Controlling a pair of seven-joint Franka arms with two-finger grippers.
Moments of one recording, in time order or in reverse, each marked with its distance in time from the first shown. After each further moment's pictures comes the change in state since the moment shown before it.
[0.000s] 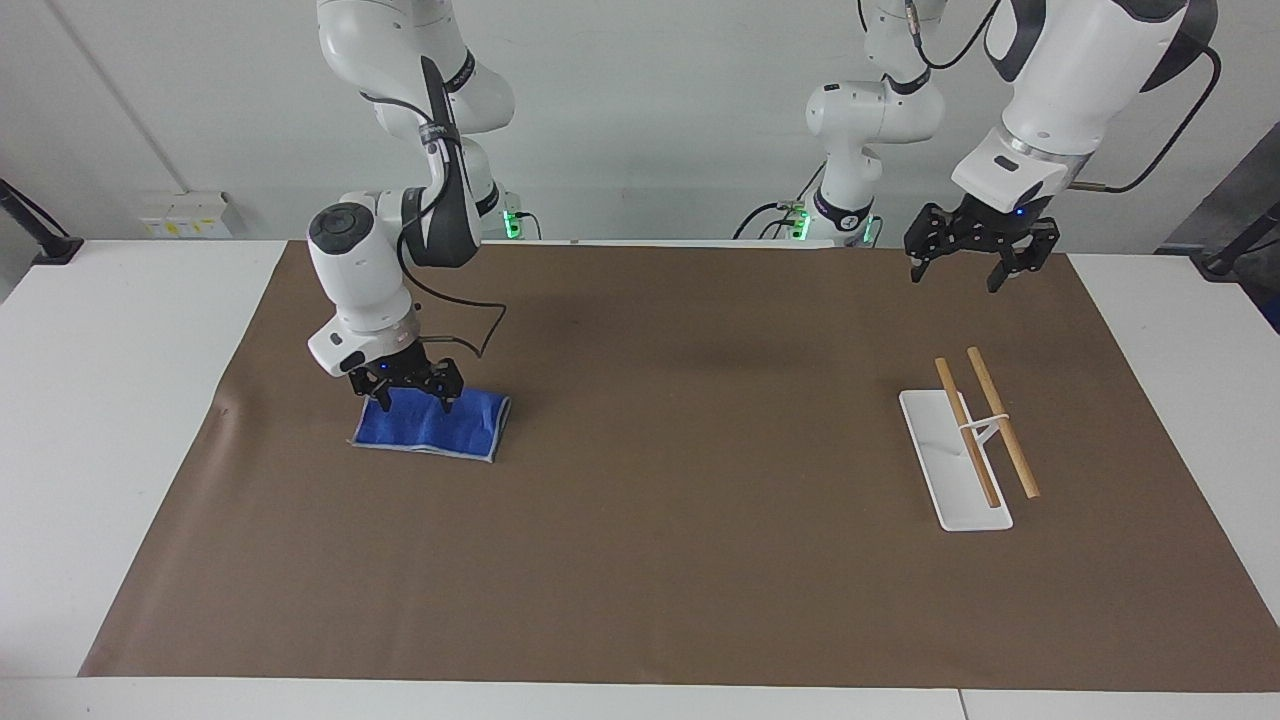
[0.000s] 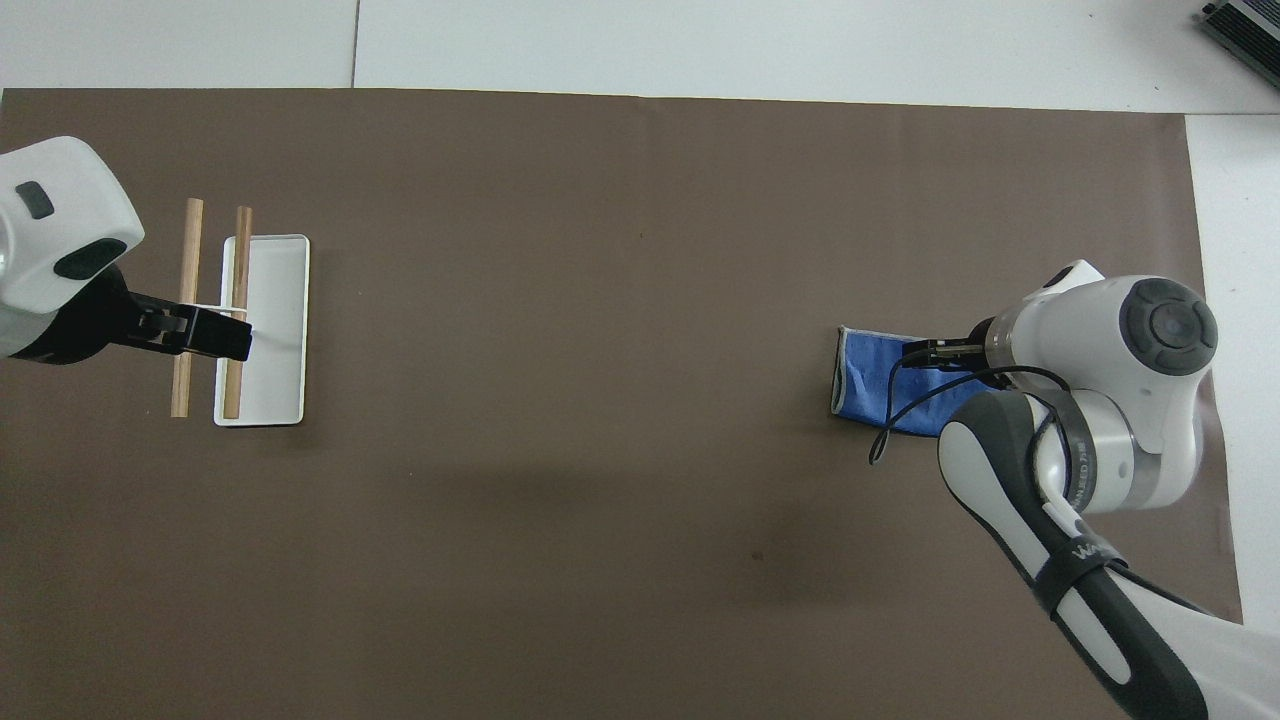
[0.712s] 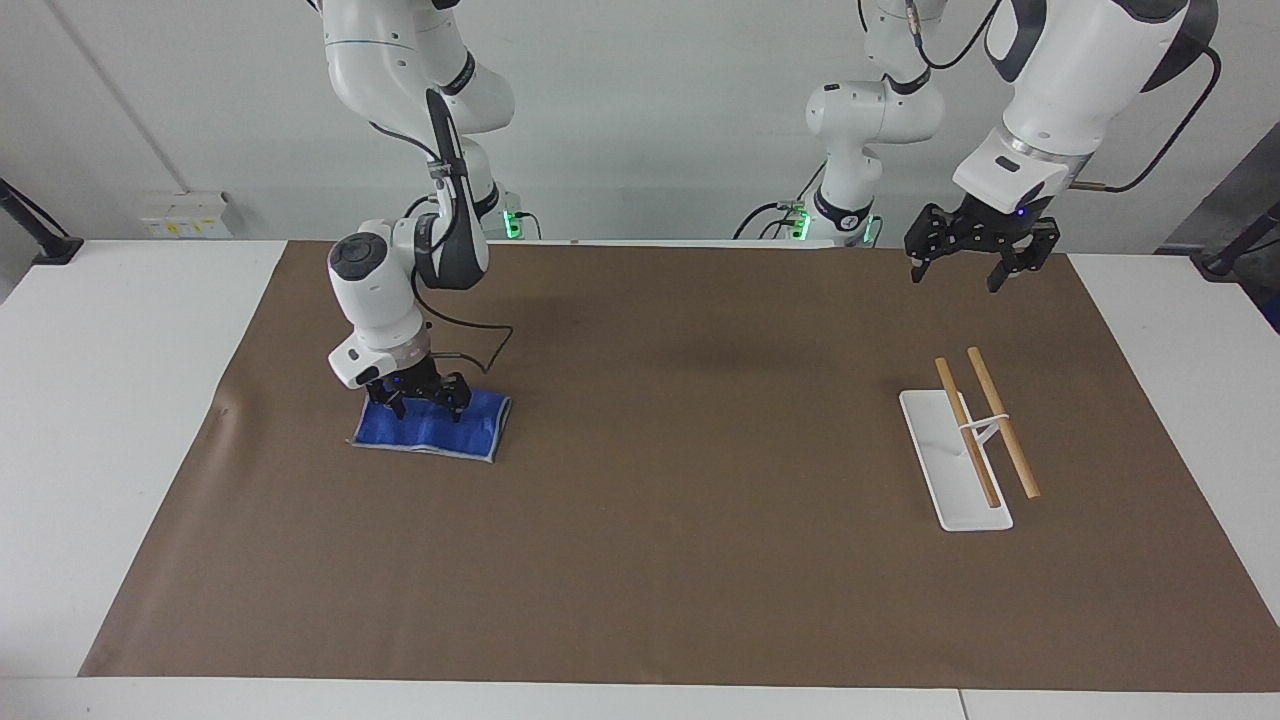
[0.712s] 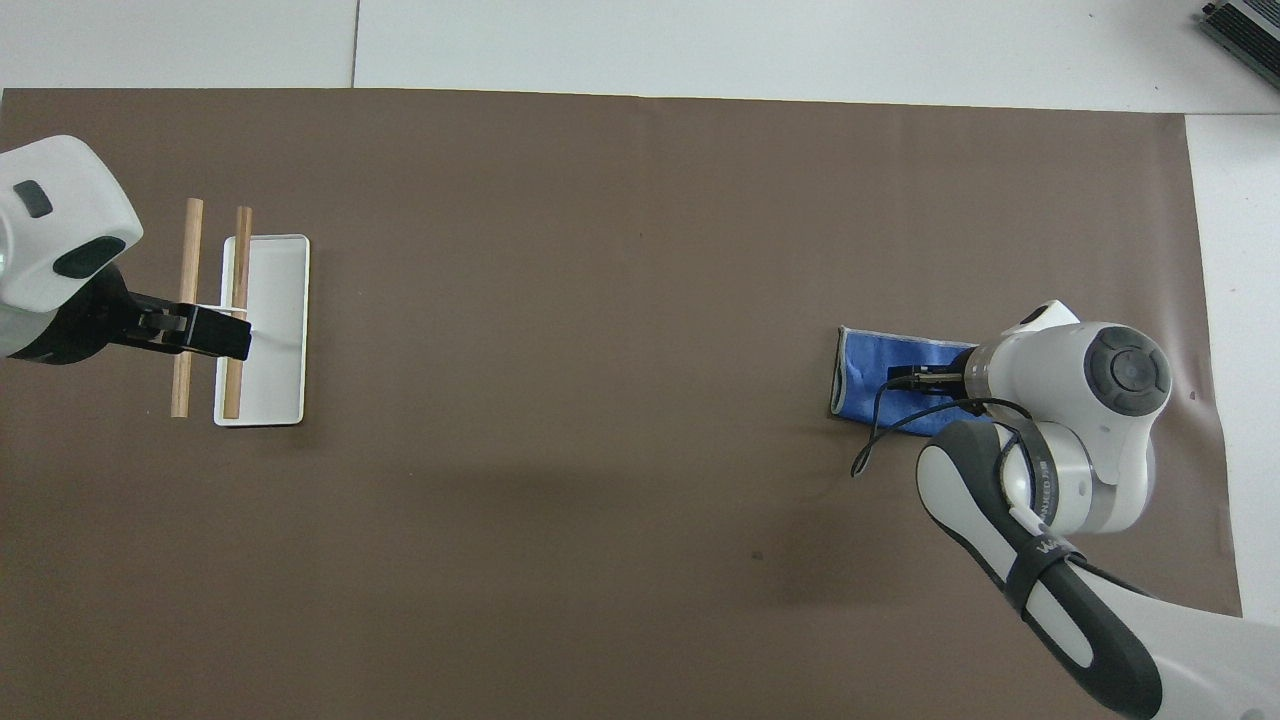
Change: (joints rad) left arm 0.000 0.000 0.001 -0.001 0.000 0.000 -0.019; right arm 0.000 0.034 -0.001 -0.108 0.046 0.162 0.000
